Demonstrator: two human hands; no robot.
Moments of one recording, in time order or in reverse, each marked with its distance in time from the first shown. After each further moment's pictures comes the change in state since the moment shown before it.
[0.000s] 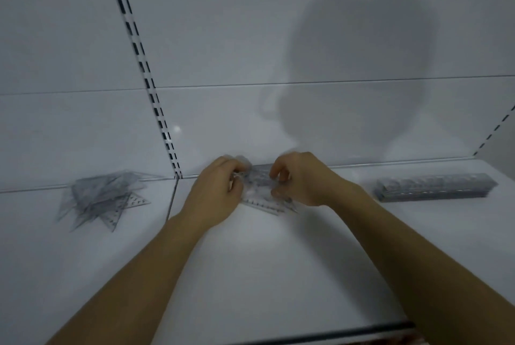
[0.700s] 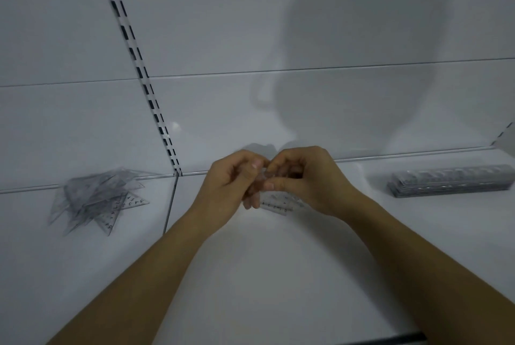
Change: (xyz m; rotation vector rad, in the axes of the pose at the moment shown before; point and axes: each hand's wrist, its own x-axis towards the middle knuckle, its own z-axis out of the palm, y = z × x) left_hand -0.002 0.031 -0.007 -0.784 -0.097 -0.178; right_hand -0.018 -0.008 0.015 0.687 0.195 -0.181
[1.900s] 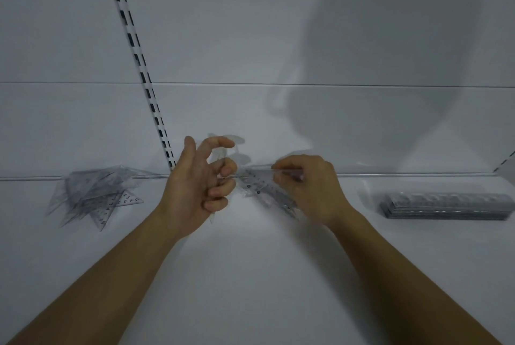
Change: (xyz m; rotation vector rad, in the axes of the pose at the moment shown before) left_hand -0.001 0.016 -0.021 -0.626 0.006 -0.258; right_hand 0.007 0.011 -0.011 -0.291 0.169 0.118
